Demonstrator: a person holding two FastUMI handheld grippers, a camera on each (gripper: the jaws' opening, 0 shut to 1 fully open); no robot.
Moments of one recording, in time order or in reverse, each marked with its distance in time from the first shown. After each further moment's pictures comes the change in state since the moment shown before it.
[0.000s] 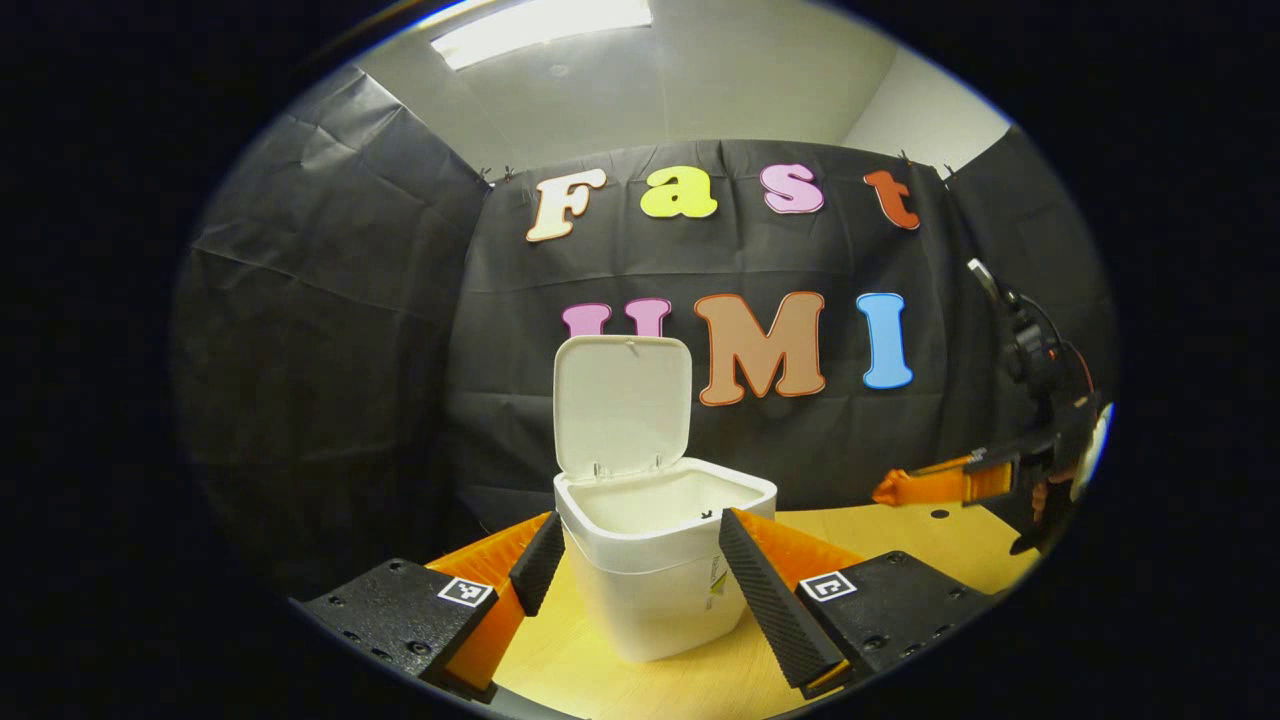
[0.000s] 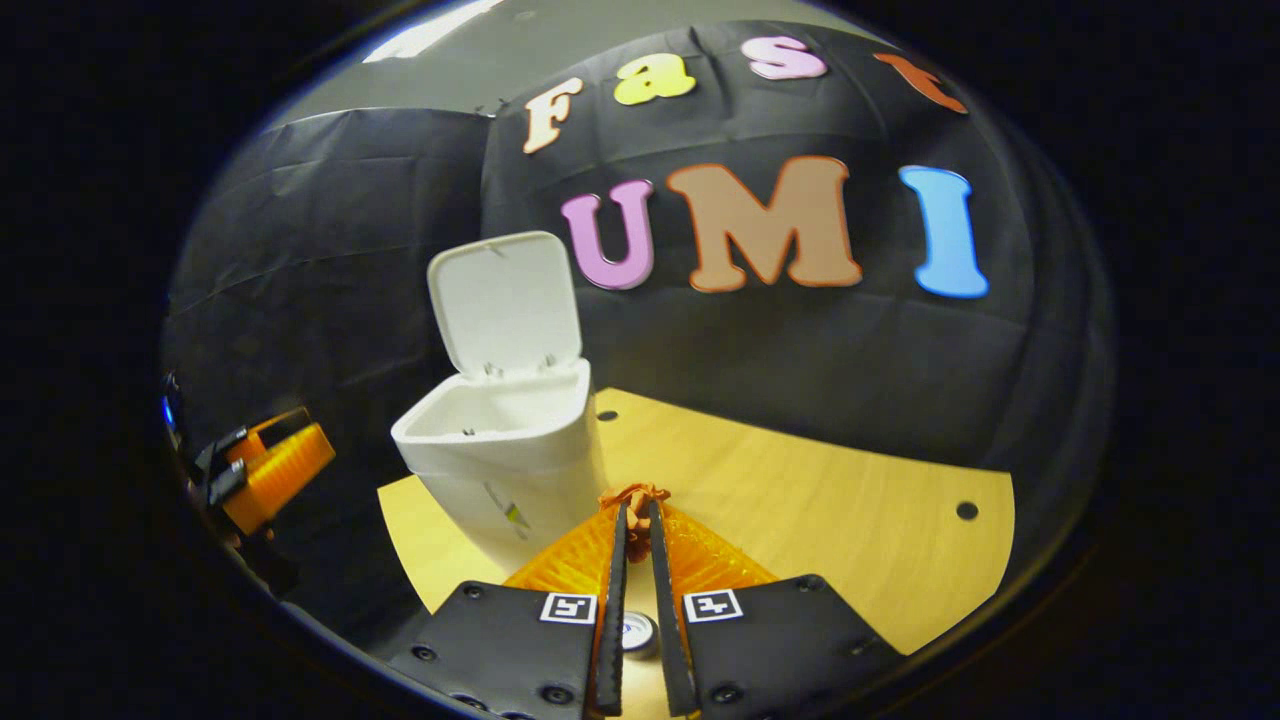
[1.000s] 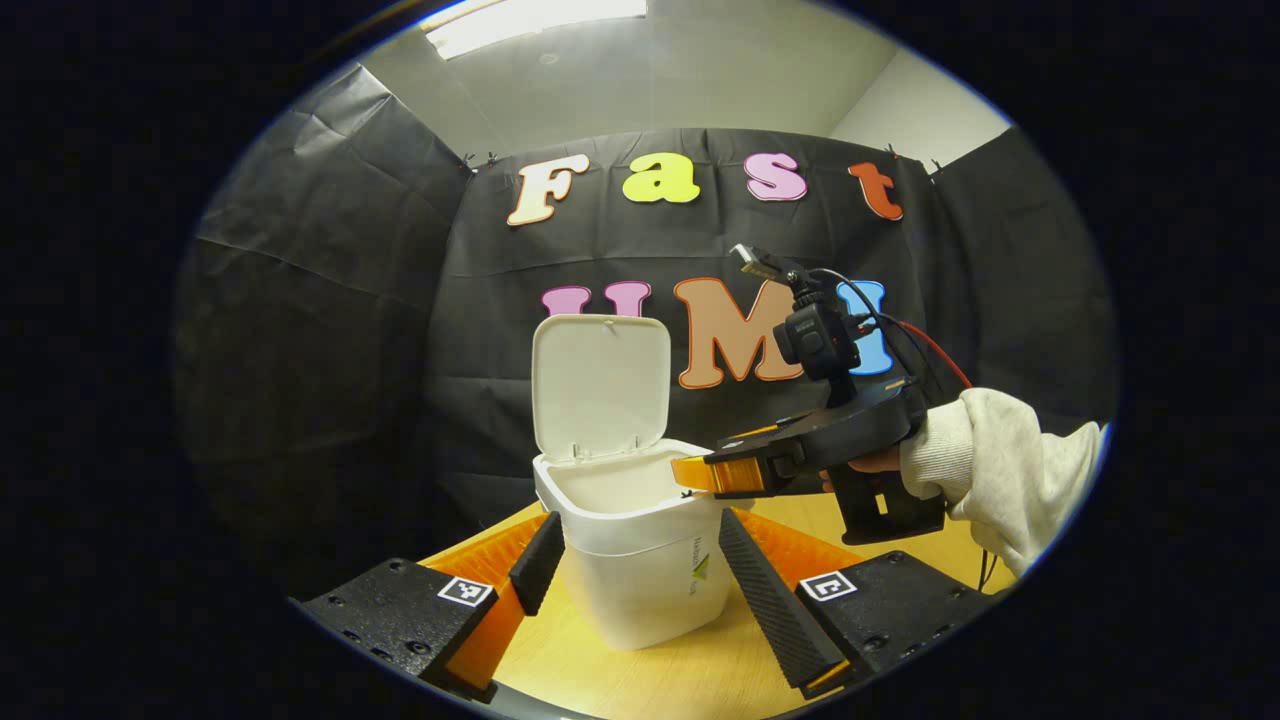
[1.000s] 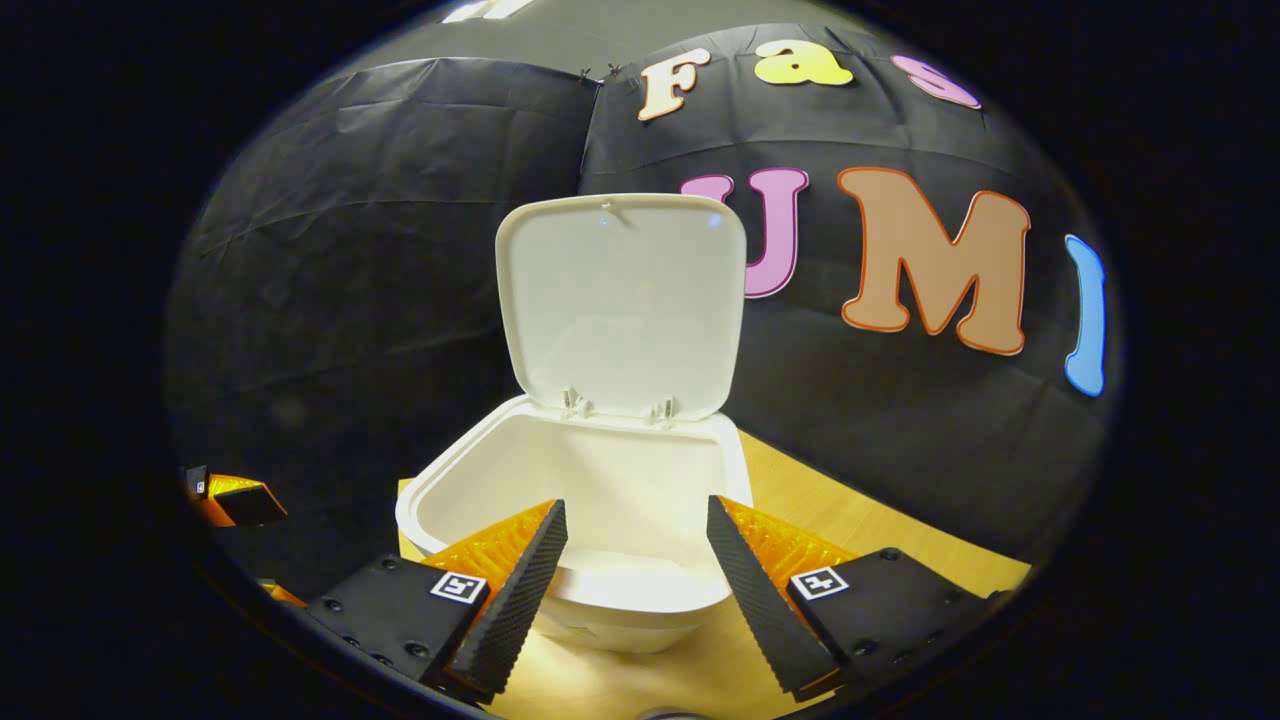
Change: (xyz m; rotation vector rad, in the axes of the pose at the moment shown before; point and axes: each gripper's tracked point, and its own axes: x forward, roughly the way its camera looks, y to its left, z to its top) left arm -0.004 -0.019 -0.017 -0.012 0.043 -0.085; right arm 0.121 0.084 0.046 -0.174 0.039 0.125
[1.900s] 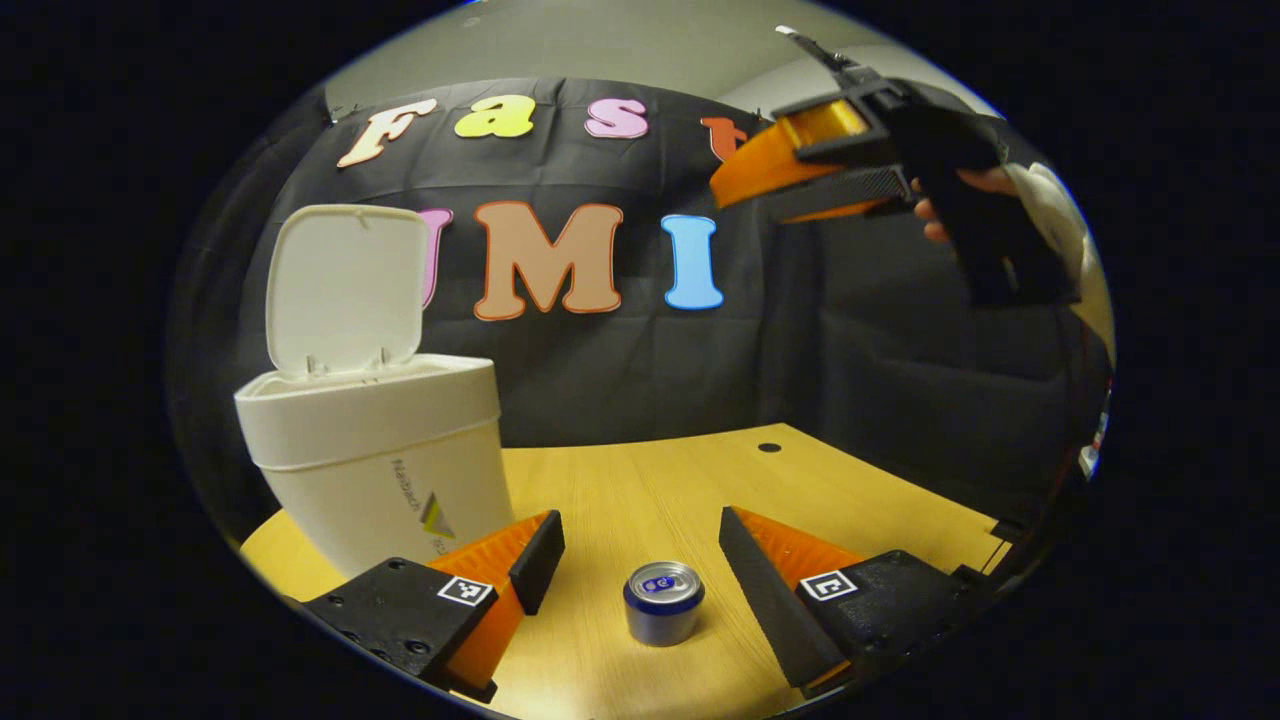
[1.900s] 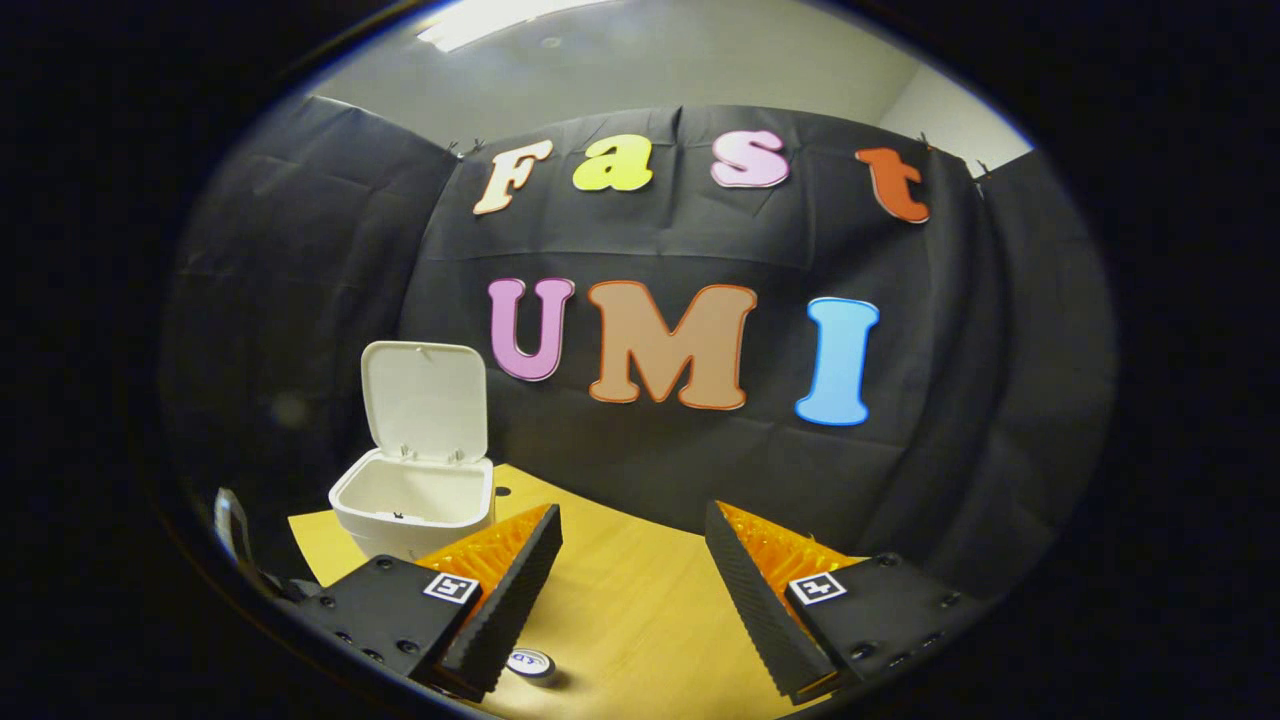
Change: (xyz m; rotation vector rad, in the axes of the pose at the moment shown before) left arm 0.044 -0.182 -0.131 0.034 0.129 -0.476; right arm -0.270 -0.128 -0.010 0.135 -0.205 -0.555
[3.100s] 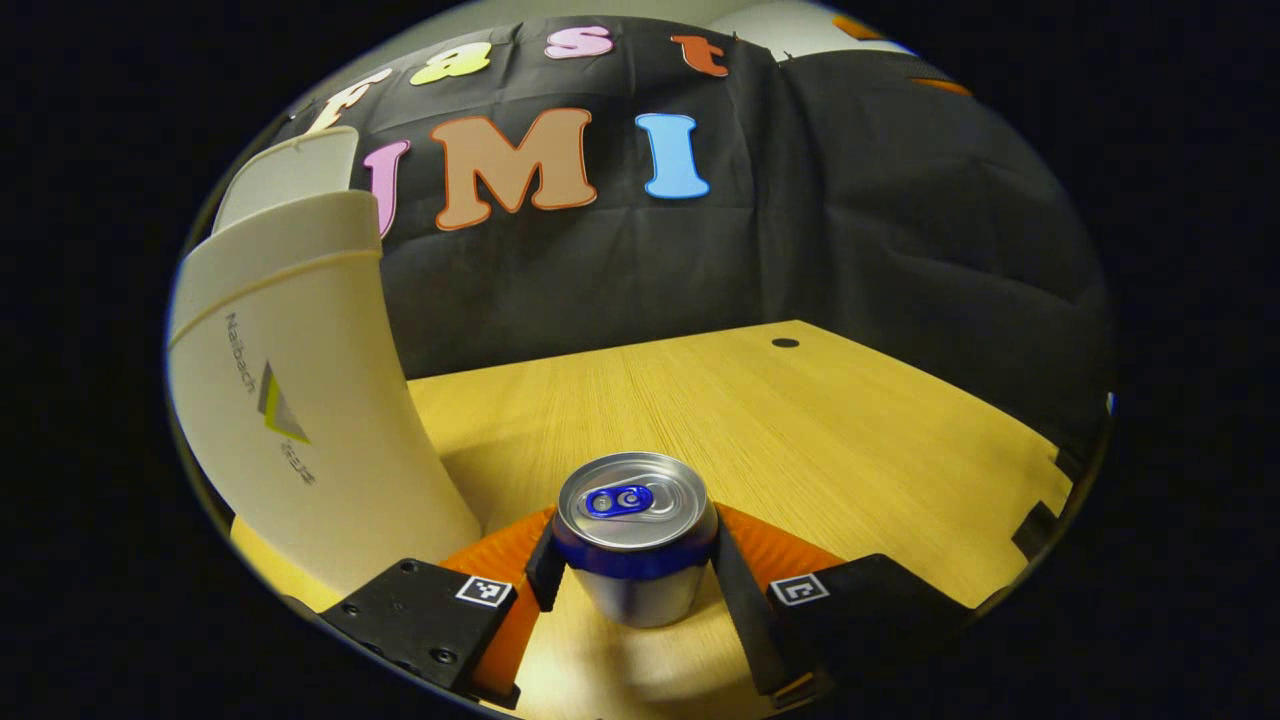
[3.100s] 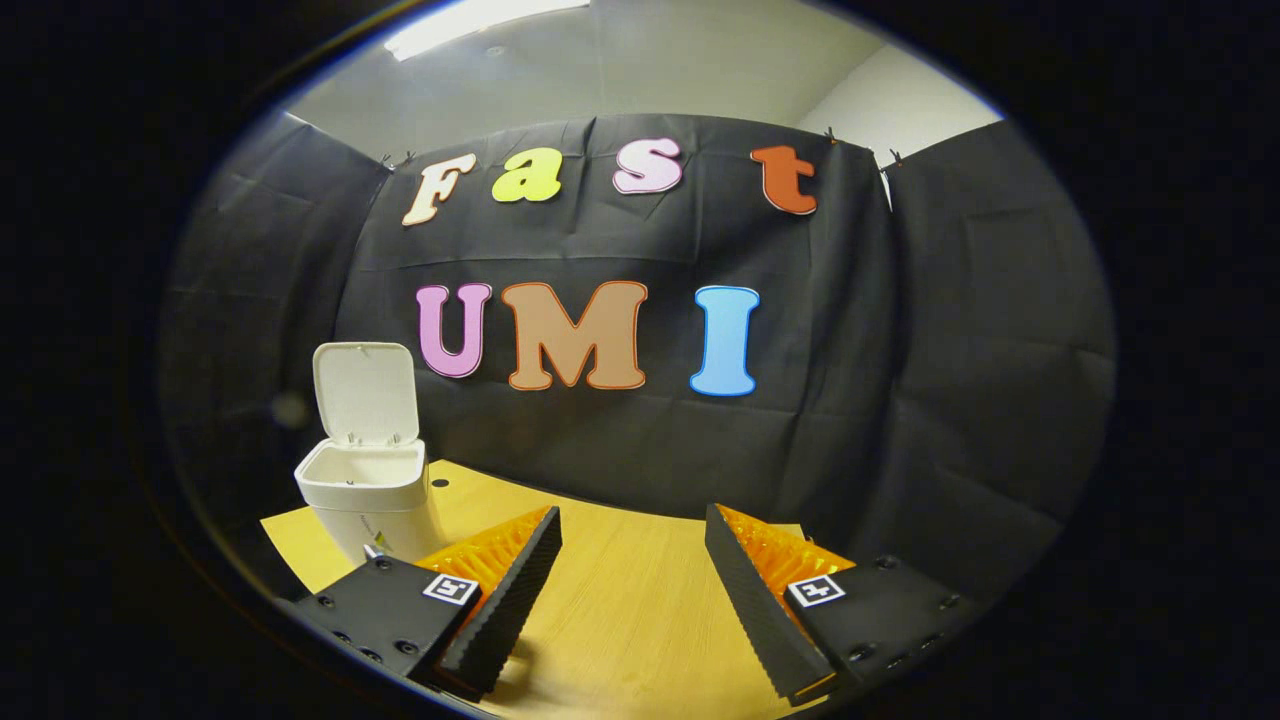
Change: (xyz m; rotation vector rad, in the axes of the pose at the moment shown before) left arm 0.043 -0.009 -0.073 0.078 0.183 0.033; right arm -0.077 -0.077 -0.051 0.086 0.032 -0.155
